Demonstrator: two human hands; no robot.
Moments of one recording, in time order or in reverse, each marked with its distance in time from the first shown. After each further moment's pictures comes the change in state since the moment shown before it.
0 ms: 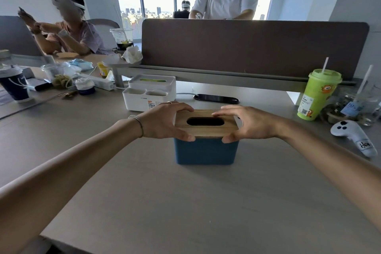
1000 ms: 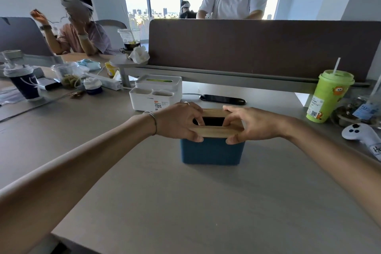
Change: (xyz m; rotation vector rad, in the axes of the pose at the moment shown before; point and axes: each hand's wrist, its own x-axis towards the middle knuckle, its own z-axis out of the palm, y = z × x) left_hand 0.007 0.025 -0.007 0.161 -0.126 0.103; right_hand 0.016 -0.001 0.001 -0.140 -0.075 -0.004
